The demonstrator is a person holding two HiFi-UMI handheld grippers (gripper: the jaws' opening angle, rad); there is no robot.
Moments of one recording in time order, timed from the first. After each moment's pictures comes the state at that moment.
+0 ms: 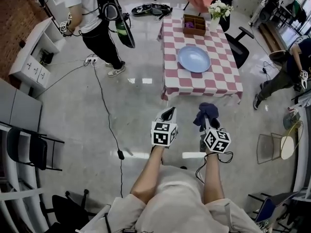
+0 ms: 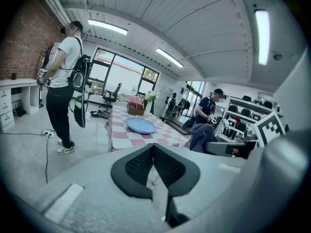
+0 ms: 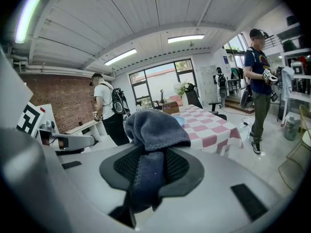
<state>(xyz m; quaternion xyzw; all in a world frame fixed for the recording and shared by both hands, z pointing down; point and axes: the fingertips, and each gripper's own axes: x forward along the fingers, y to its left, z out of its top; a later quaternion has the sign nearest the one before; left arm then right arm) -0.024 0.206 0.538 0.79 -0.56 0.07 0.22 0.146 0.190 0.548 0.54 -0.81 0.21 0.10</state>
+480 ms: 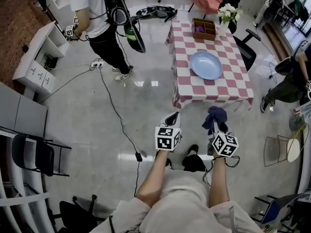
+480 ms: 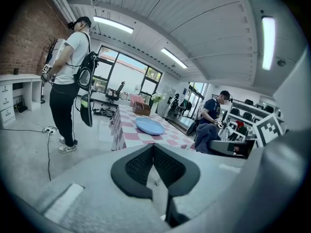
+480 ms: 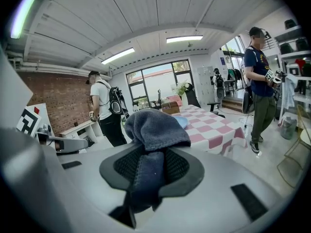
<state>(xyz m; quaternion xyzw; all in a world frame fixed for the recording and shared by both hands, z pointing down) -0.091 0.187 0.552 0.78 -0.57 0.06 0.25 0.104 0.167 0.554 0.56 -0.80 0.21 0.10</state>
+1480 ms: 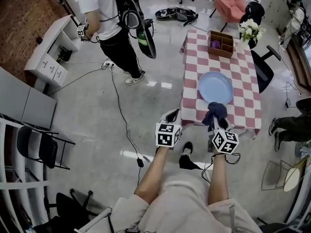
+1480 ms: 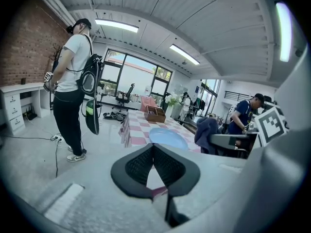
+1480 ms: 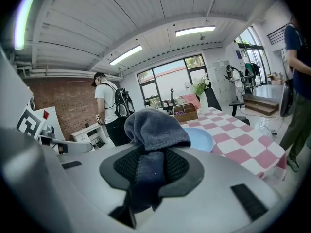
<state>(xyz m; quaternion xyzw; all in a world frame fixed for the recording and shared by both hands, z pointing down) -0.125 0.023 0.539 0.74 -0.63 0.08 0.23 0.056 -0.027 0.538 0.48 -0.85 0.20 0.09</state>
